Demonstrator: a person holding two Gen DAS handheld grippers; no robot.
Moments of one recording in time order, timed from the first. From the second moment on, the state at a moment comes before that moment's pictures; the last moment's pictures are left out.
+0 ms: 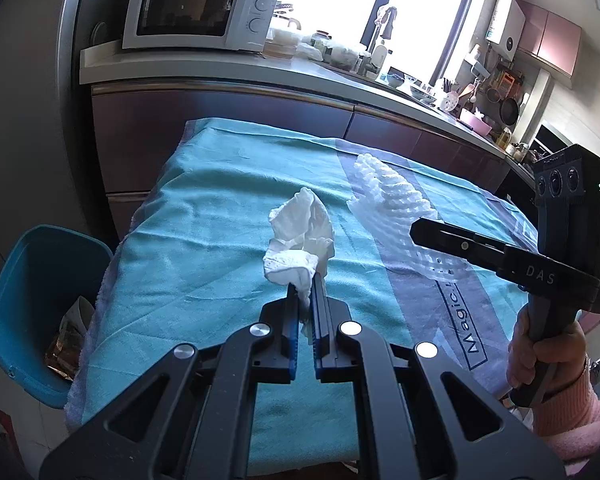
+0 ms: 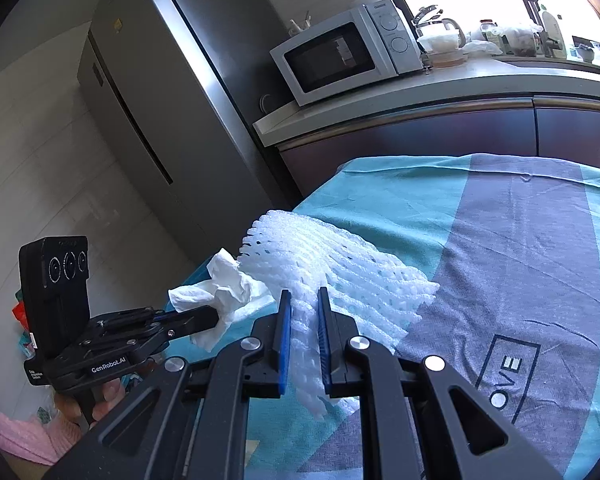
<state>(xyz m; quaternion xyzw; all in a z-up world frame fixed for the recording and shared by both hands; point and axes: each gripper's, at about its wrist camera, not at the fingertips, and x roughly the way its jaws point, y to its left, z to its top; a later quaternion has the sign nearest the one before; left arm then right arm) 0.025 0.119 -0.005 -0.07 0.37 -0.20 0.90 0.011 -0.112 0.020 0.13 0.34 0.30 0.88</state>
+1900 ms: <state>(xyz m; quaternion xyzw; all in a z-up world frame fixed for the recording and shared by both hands) -0.007 0.186 0.009 -0.10 0.35 -0.13 0.92 0.013 -0.056 0.017 0.11 0.36 0.37 0.85</state>
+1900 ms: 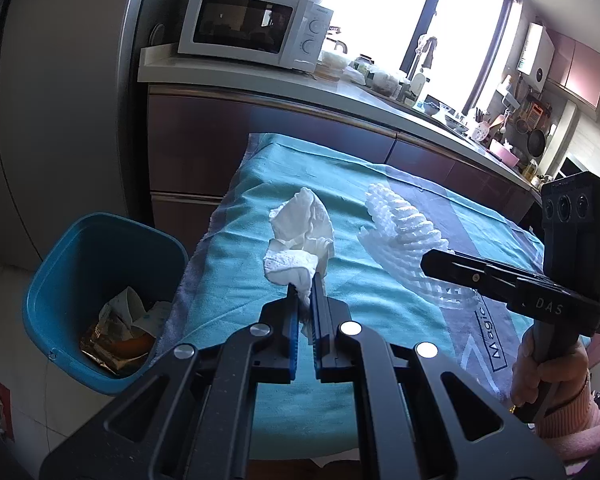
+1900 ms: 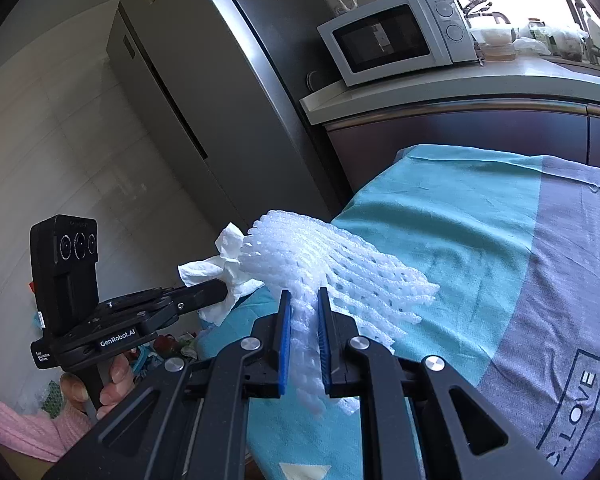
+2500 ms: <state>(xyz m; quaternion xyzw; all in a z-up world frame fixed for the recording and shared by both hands) -0.010 0.215 0.014 -0.12 0.34 -0.10 0.93 0.021 -0.034 0.019 0.09 0.36 0.40 0.84</state>
